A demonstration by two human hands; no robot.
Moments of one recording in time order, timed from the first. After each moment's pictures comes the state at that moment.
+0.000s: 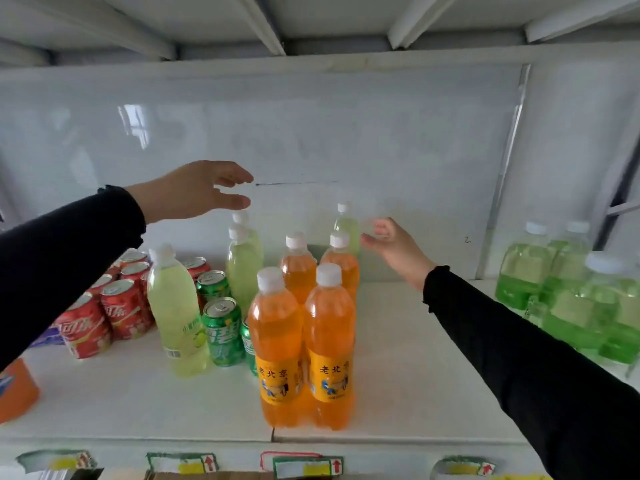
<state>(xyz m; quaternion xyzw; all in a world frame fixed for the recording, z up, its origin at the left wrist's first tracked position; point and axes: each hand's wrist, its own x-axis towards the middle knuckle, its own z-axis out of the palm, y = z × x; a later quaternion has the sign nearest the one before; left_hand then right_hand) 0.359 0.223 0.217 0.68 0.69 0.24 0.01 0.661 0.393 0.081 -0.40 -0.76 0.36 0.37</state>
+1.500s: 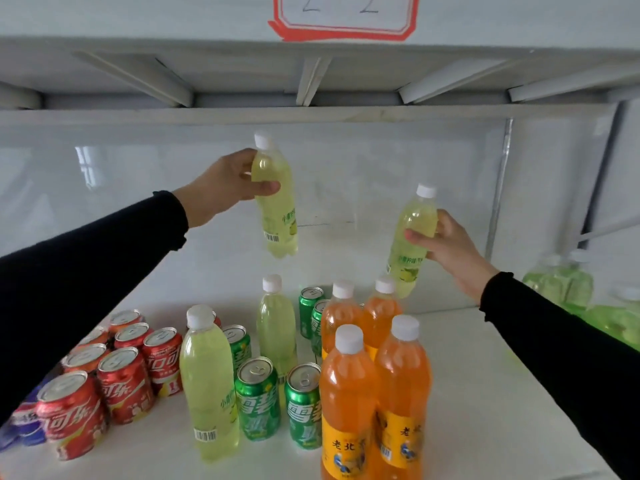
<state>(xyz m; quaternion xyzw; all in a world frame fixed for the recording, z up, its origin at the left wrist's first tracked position) 0.294 0.292 0.266 0.70 0.51 0.47 0.17 0.659 0.380 0.148 -0.39 -0.64 0.36 0.55</state>
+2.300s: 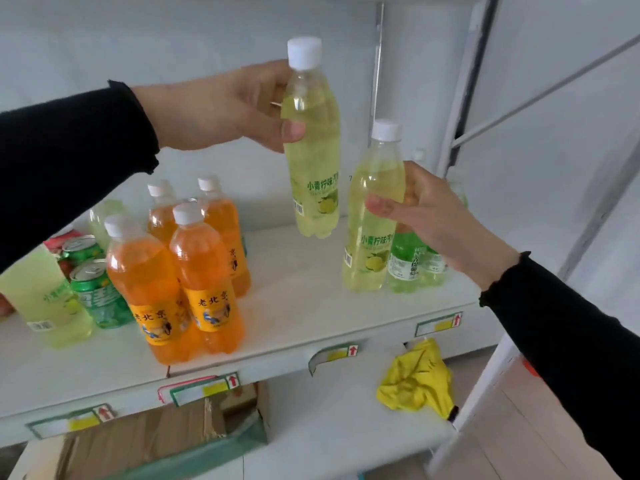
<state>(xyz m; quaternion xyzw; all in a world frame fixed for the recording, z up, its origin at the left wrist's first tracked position) 0.596 0.231 0.235 0.86 0.38 0.22 0.24 0.871 0.221 0.118 -0.41 -0.71 0.35 0.45</state>
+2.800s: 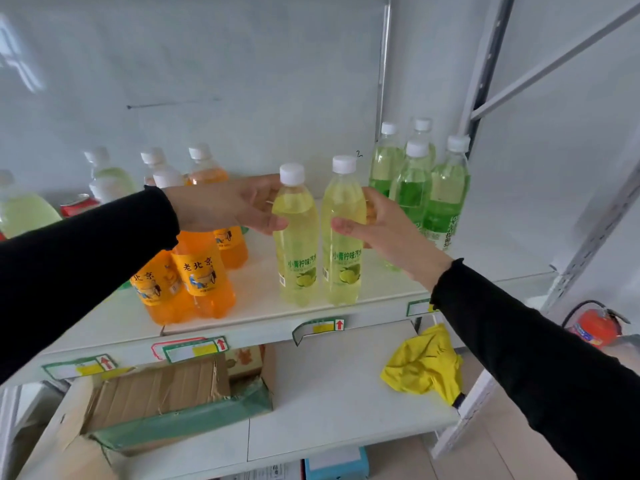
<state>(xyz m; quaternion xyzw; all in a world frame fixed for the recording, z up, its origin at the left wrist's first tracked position) 0.614 0.208 0.117 0.75 0.49 0.17 0.40 0.868 0.254 0.041 -0.40 -0.73 0.42 0.37</state>
